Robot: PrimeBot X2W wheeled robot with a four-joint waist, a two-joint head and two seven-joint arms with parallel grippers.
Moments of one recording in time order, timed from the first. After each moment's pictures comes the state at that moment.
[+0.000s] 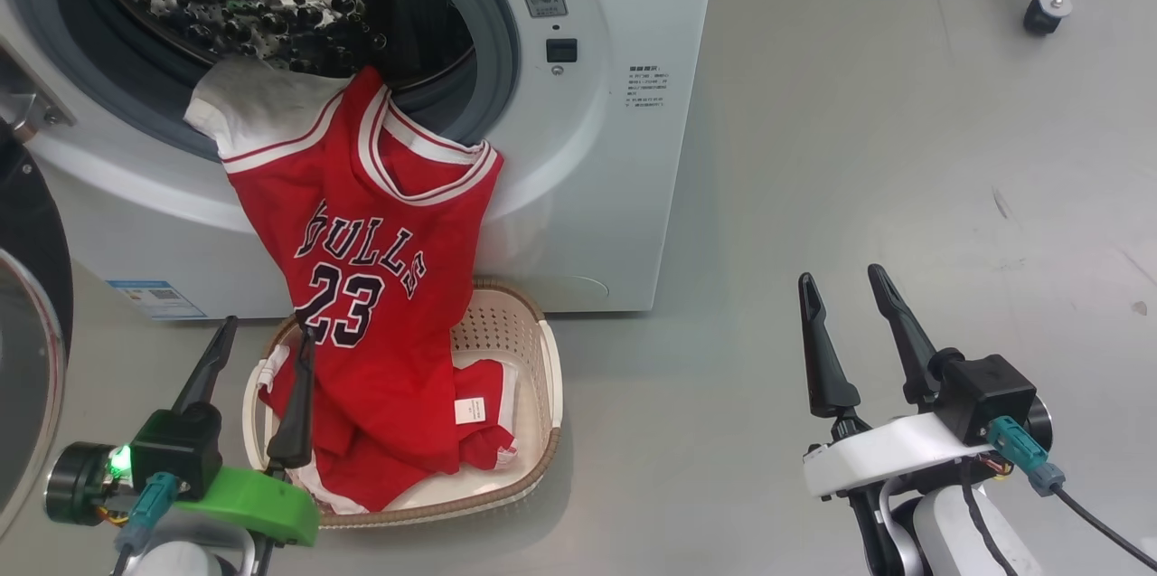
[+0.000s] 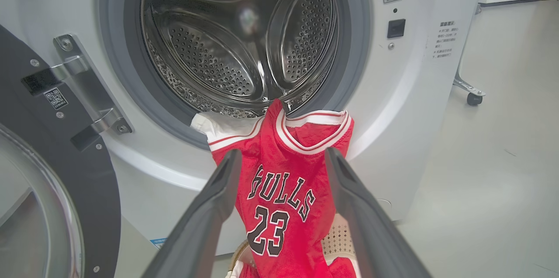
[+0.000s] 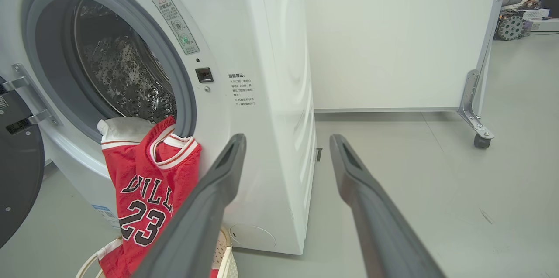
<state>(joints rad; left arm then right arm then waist) -0.09 0.12 -0.09 0.22 -0.19 -0.08 -0.25 -0.06 -0.05 0.27 0.10 0.32 0.03 -0.25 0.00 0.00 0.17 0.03</state>
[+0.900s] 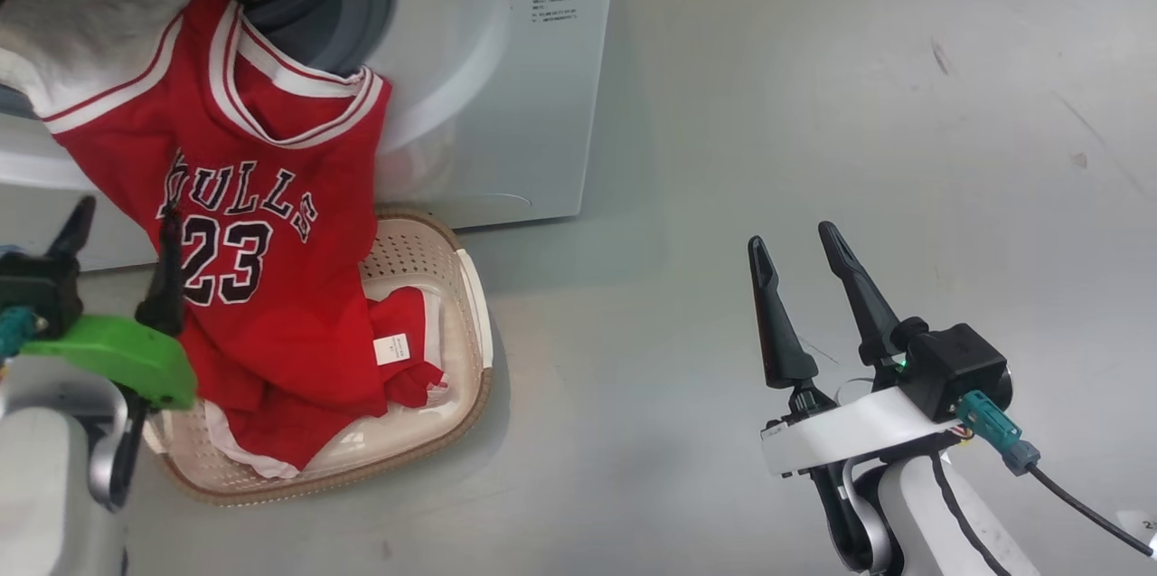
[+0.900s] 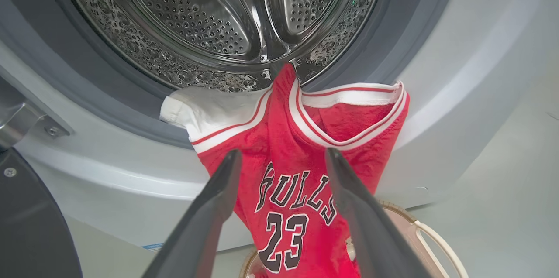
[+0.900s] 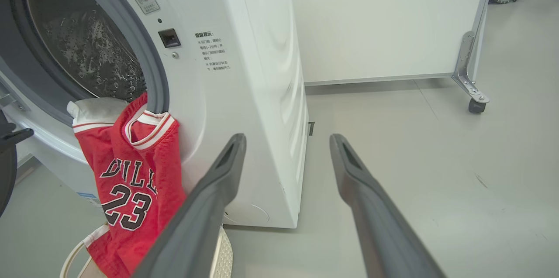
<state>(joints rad) -0.33 0.23 -0.01 0.35 -0.23 -0.10 -0.10 -0.12 -0.05 0.36 0.05 0.35 0.02 -0.25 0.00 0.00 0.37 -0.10</state>
